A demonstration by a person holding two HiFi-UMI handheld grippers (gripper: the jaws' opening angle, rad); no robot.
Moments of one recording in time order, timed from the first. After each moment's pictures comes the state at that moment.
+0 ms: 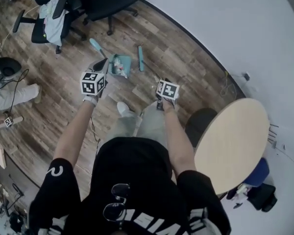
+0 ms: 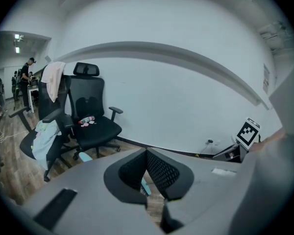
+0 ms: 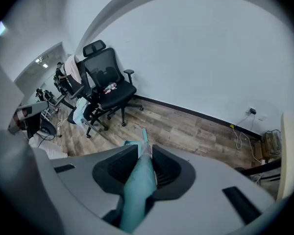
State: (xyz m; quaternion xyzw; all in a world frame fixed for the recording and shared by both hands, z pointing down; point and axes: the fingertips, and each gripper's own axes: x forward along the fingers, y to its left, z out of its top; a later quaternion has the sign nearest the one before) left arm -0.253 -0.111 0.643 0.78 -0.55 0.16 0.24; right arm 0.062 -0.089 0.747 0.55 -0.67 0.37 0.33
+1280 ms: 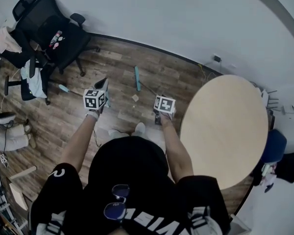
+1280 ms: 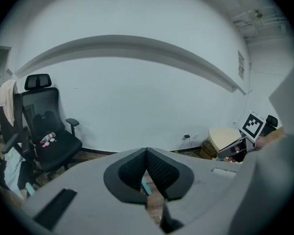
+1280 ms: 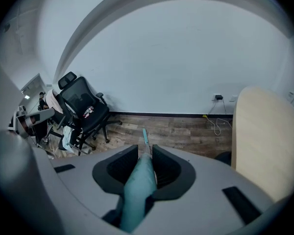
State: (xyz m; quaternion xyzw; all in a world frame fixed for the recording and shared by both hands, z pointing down) left arm 0.046 -0.149 0.572 0.85 -0.44 0.21 0.19; right arm 0.333 -0.035 0.668 0.63 -0.60 0.43 0.22
